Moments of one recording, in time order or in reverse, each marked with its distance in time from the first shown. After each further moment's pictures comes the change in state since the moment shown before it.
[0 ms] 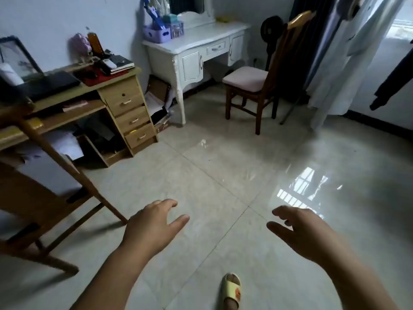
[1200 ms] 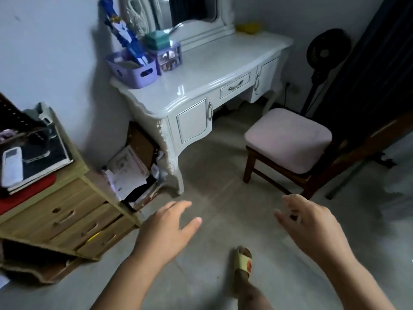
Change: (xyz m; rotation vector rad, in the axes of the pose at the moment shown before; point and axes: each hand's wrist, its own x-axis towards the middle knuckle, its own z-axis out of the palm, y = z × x) left_hand 0.931 0.082 -0.185 -0.259 0.030 0.019; right_hand 0.926 -0.084 -0.270 0.138 0.225 0.082
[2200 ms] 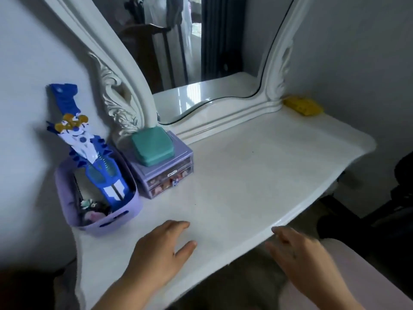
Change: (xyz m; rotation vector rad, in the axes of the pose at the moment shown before) left_hand 0.652 0.045 -0.167 0.077 0.056 -0.030; right_hand 0.686 -0.185 -0.030 -0.004 -0.164 -0.171
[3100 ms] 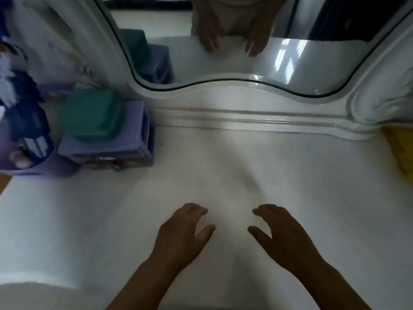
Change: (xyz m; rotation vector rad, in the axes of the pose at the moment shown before) left_hand 0.260 0.166 0.138 -0.165 0.246 -0.514; right_hand 0.390 0.116 -0.039 -0.161 -0.473 -0.765
